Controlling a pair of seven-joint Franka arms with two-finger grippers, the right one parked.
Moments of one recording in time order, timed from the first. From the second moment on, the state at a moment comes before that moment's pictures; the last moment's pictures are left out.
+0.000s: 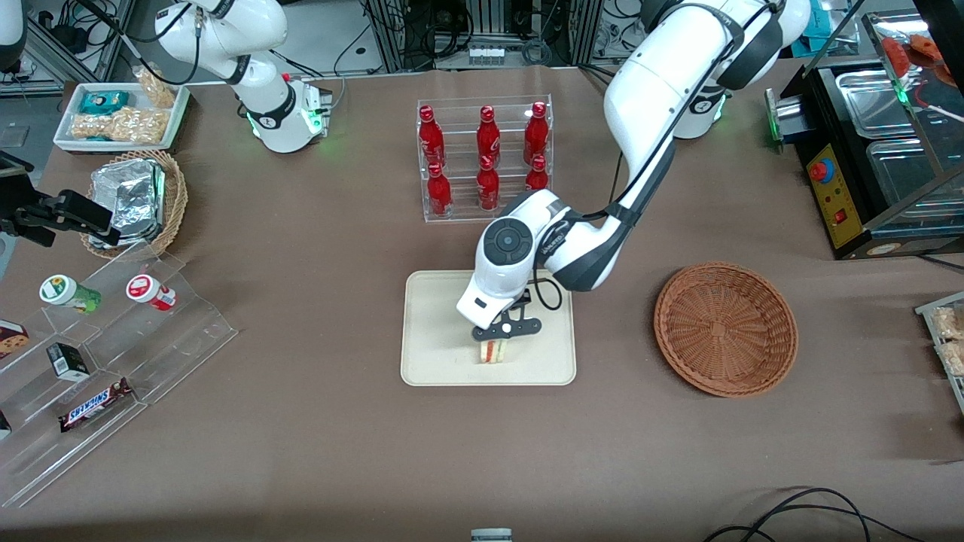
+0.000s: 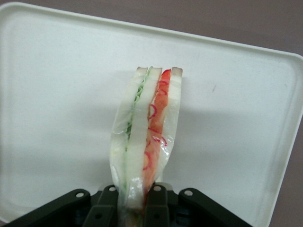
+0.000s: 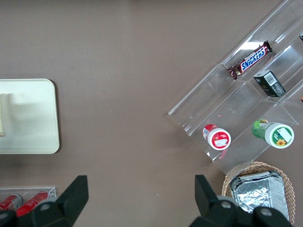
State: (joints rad) arm -0.56 0.82 -0.24 -1.33 0.12 2.18 -0.94
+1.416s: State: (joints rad) arm -0.58 0.44 -0.13 -1.36 0.13 1.78 -0.96
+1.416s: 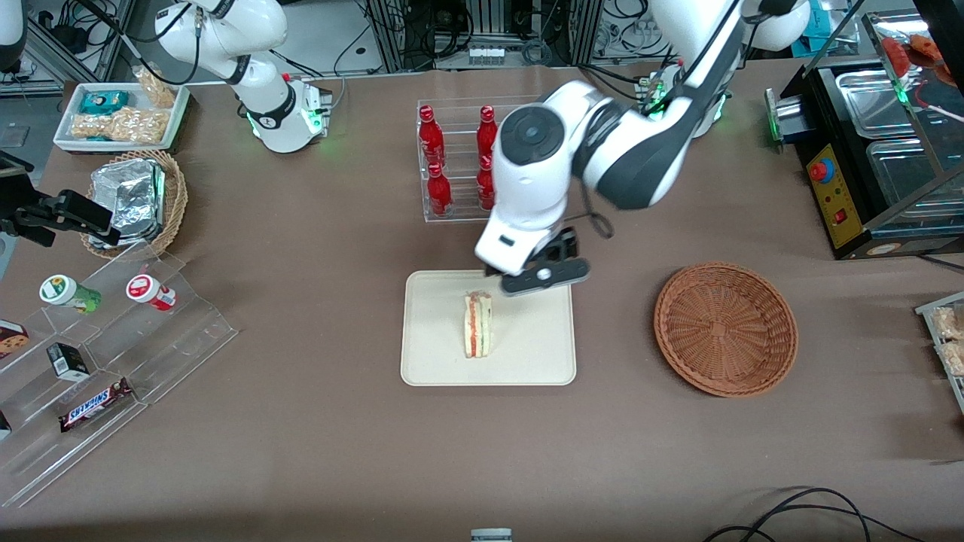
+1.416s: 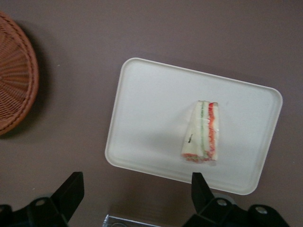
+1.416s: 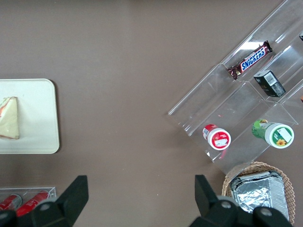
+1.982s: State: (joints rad) arm -0.37 0.31 -0.11 -1.62 0.14 1.78 -0.83
